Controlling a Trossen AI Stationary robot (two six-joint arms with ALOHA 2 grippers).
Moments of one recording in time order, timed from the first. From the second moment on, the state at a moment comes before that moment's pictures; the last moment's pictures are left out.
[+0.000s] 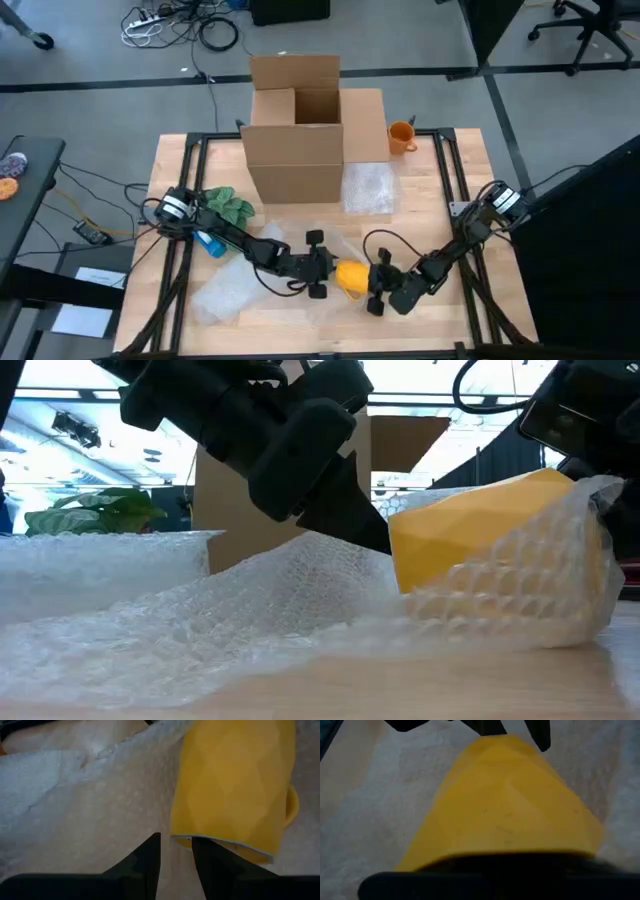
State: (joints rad) left arm -0.37 1.94 1.09 0.25 -0.46 -0.08; right arm 0.72 1.81 0.69 0.38 0.78 0.70
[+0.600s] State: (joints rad) left arm -0.37 1.94 1.09 0.24 -0.46 -0.08; right arm 0.70 1.81 0.69 0.38 0.79 0.69
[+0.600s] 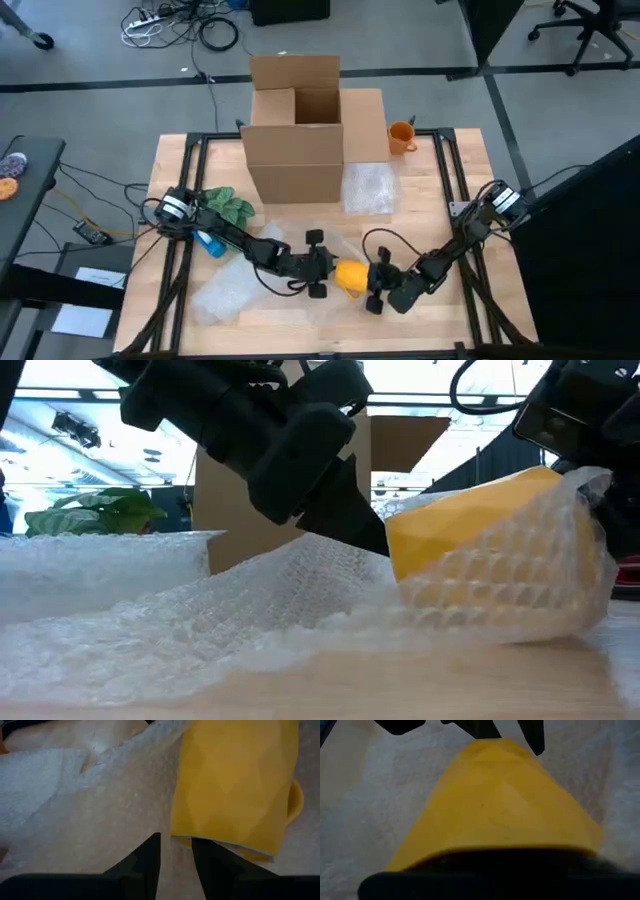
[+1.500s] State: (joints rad) left arm -0.37 1.94 1.09 0.28 -0.47 -0.07; right arm 0.71 1.81 0.69 0.38 0.80 0.71
